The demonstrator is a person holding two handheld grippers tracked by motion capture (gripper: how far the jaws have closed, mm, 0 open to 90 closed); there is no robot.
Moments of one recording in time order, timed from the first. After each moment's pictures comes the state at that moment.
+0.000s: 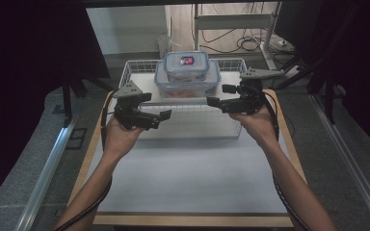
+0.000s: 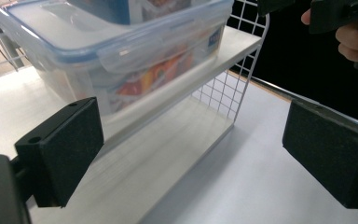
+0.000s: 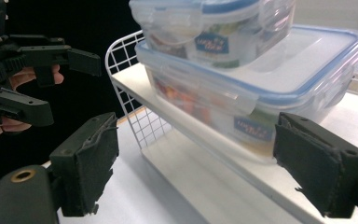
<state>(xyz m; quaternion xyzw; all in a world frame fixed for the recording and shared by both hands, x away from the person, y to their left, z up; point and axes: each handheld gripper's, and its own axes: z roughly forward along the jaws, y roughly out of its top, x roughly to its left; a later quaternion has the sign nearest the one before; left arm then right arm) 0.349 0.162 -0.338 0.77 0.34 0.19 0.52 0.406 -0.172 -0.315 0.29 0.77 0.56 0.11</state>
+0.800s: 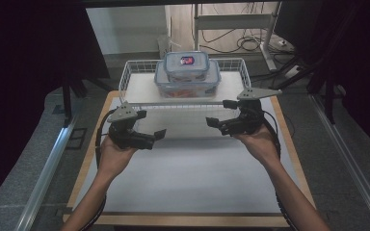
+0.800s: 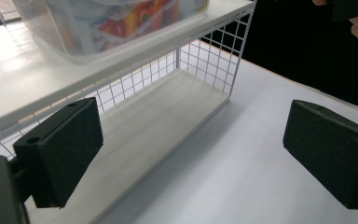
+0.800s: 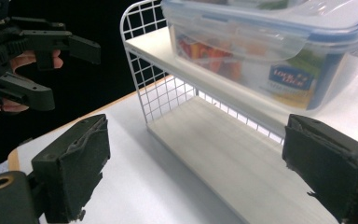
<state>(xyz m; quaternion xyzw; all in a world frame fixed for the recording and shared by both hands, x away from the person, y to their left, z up) 0.314 0.172 -0.372 0.77 0.33 0.19 0.51 0.368 -0.172 -0.338 0.27 0.79 0.53 0.13</state>
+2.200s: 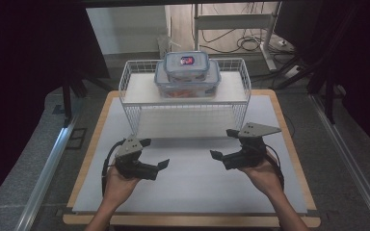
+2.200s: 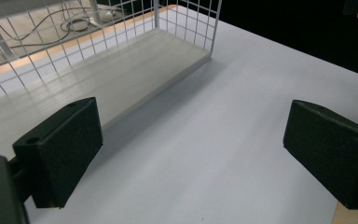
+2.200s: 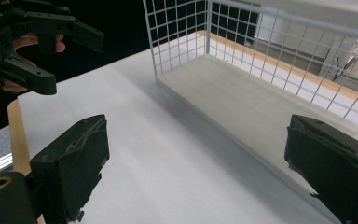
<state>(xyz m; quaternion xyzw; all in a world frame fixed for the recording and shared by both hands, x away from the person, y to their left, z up) 0.272 0.162 -0.441 0.78 0.33 0.17 0.50 0.317 -0.188 -0.401 0.26 0.81 0.51 0.14</state>
